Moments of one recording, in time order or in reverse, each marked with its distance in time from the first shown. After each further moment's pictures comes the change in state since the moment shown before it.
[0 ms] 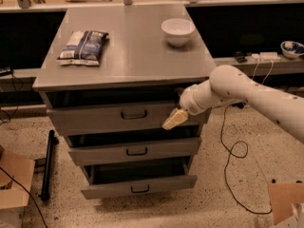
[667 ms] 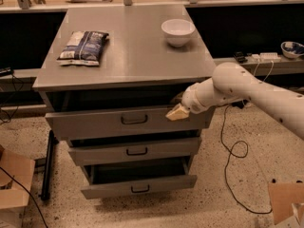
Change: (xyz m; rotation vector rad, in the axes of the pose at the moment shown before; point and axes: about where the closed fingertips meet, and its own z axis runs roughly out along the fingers) arm -0.006 -0.002 -0.011 0.000 0.000 0.000
